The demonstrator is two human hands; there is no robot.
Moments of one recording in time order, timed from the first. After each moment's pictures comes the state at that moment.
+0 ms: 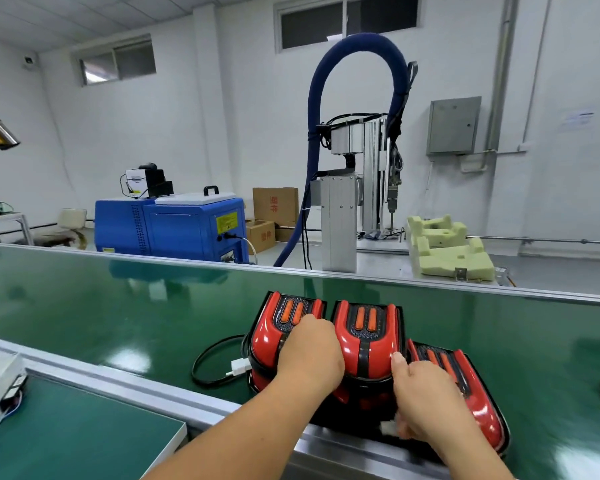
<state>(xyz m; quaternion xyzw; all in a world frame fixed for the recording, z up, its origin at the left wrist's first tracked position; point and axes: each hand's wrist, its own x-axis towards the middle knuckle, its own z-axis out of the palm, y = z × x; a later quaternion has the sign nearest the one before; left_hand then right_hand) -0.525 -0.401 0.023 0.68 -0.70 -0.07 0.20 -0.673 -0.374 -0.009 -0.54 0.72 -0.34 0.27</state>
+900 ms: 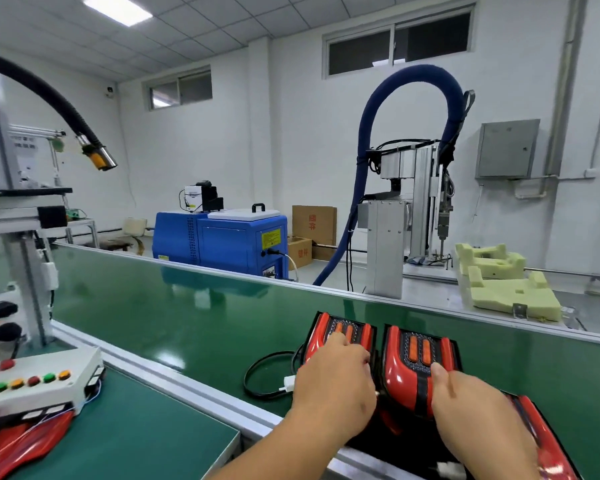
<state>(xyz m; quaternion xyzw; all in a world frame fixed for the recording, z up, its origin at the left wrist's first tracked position) -0.481 -0.367 0.028 0.63 -0.72 0.01 0.28 -0.651 -0.374 0.012 -0.64 0.72 -0.28 0.06</state>
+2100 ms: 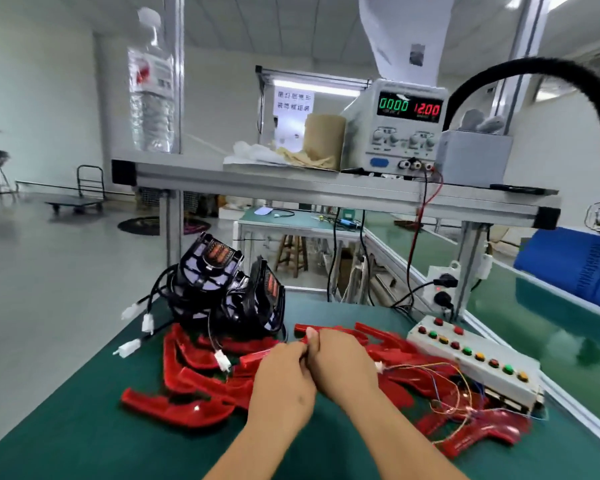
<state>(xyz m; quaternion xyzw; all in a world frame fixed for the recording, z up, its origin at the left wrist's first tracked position) -0.089 -0.010 -0.021 0.88 -0.17 0.15 0.41 -0.082 -0.113 -0.001 -0.97 0.06 -0.16 0.15</state>
